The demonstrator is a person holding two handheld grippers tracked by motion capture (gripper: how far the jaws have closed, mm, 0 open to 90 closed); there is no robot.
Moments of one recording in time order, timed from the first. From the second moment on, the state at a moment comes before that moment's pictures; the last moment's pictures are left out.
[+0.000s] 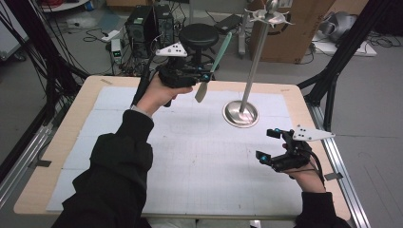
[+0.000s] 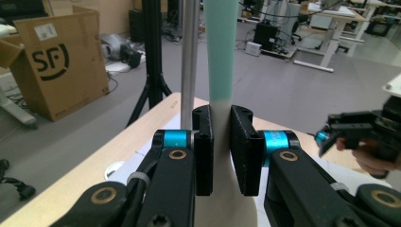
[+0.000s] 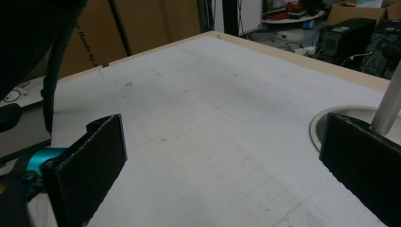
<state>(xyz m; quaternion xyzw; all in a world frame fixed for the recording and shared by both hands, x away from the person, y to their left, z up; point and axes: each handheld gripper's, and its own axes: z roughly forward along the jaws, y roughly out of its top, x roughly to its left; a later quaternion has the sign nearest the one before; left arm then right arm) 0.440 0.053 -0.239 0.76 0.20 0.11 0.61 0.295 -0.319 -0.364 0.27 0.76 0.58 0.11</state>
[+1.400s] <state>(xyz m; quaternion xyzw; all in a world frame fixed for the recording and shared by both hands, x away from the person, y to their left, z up) 0.464 0.000 -0.229 0.75 0.21 0.13 0.62 0.297 -0.321 -0.367 0.27 0.76 0.59 0.10</state>
